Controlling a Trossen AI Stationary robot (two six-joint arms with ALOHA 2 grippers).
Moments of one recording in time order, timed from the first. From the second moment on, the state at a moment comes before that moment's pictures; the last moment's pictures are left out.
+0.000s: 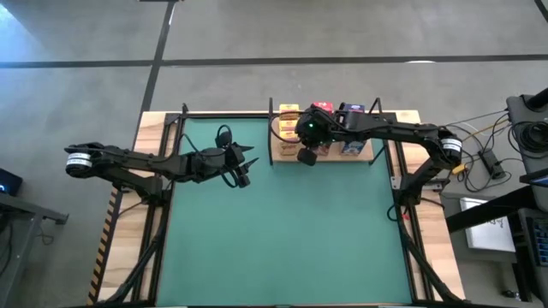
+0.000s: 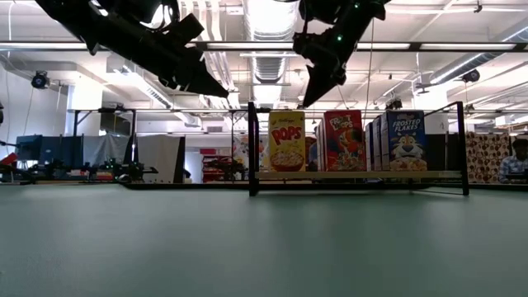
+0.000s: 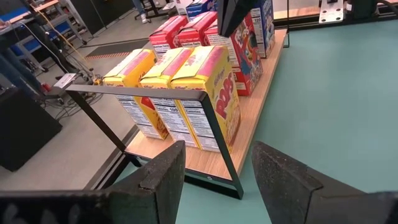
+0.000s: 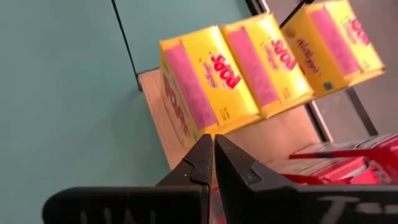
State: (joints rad) left arm 0.09 1.22 0.61 0.25 -0.45 0.14; right arm -0.33 1.59 1.38 -0.70 0.13 -0.07
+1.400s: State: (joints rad) left arm 0.09 0.89 0.37 0.35 -0.22 0.17; right arm -0.24 0.57 0.44 -0.11 -0.11 -0.15
